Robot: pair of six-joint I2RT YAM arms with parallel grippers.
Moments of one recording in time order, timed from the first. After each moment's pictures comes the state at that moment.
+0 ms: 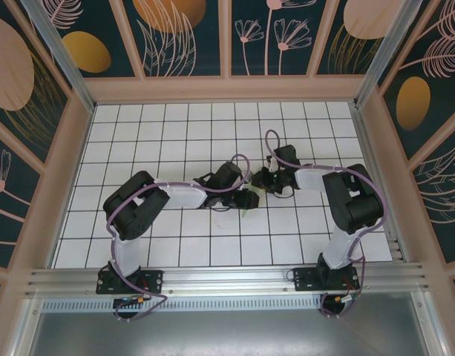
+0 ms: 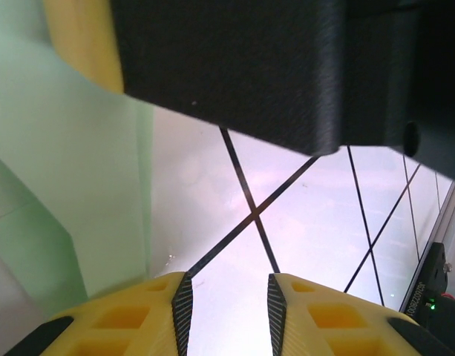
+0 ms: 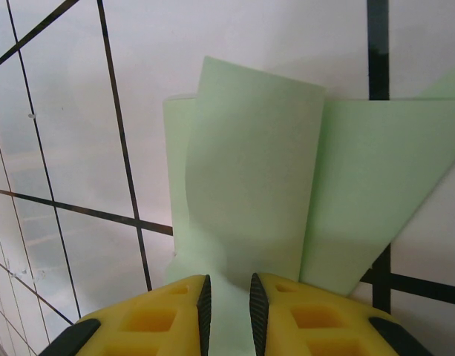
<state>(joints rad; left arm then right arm) -0.85 1.94 1.03 0.10 0.46 -0.74 0.38 1.78 0.85 -0.09 -0.49 0.64</state>
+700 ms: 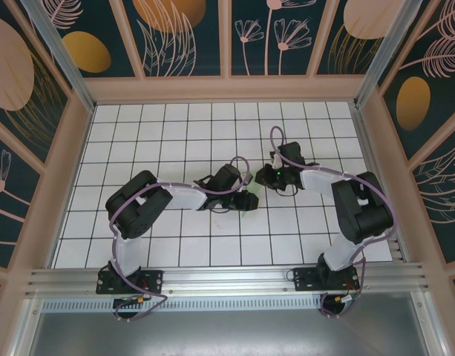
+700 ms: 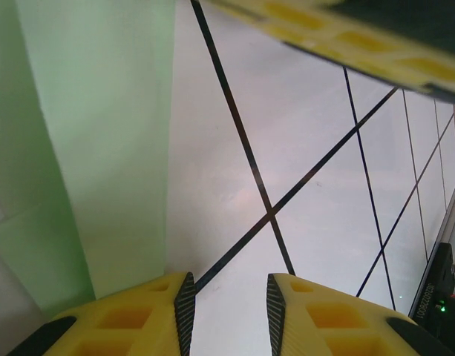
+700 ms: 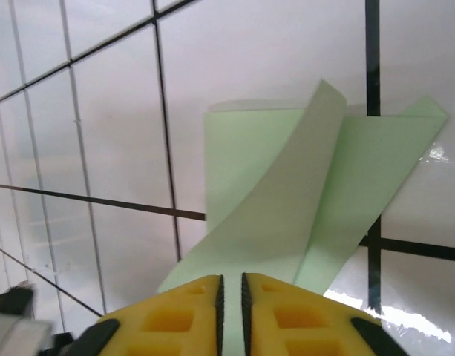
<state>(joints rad) -0.85 1.96 1.00 0.16 0.46 -0.74 0.36 1.66 0.84 -0.15 -0.47 0.62</state>
